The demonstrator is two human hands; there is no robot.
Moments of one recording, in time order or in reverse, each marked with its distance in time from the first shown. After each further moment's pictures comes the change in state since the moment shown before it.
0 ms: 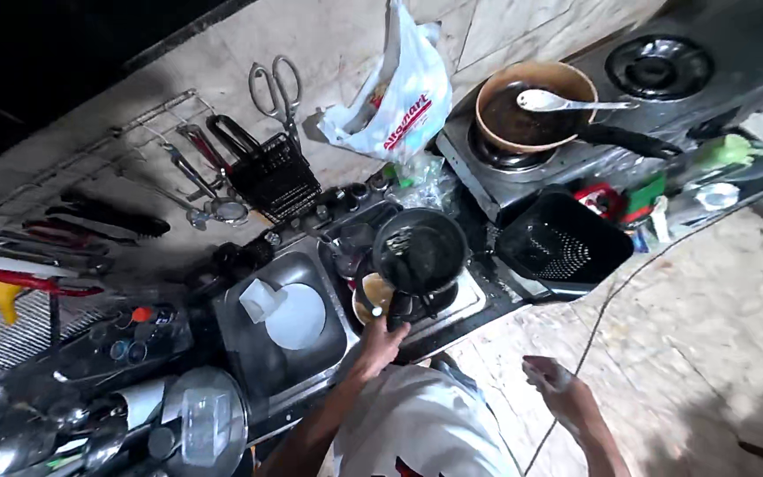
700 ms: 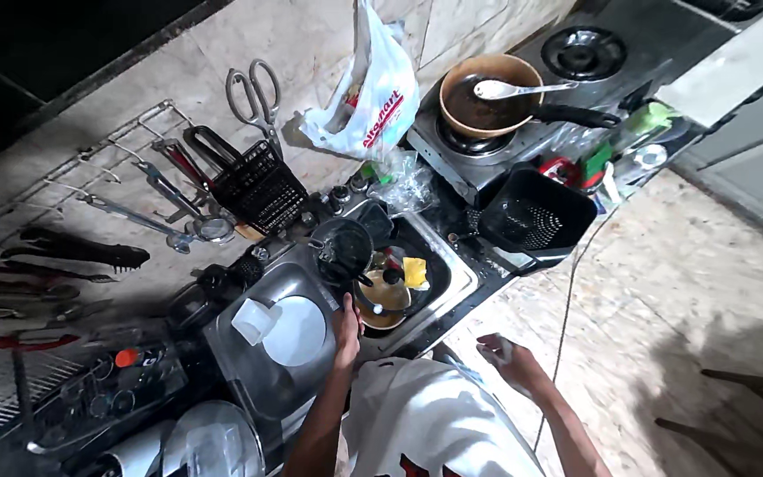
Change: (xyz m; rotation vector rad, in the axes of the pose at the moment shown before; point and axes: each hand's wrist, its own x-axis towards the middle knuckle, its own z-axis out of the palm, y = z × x) left_hand 0.066 -0.055 -0.061 -0.429 0.388 -0.168; right_hand -0.019 -0.046 0.075 -0.098 -0.151 0.001
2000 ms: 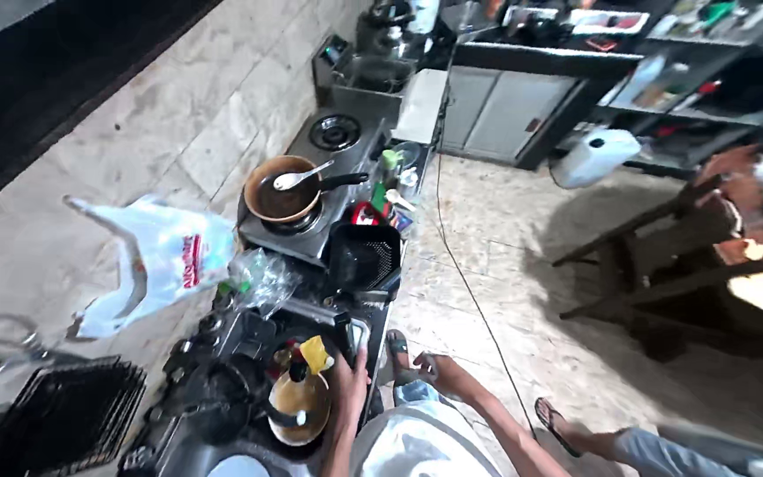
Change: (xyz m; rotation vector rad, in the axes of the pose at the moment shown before) left_hand -0.121 0.012 0.211 0.699 -0.547 0.472; right_hand 0.004 0.079 -0.054 0.163 0.050 0.121
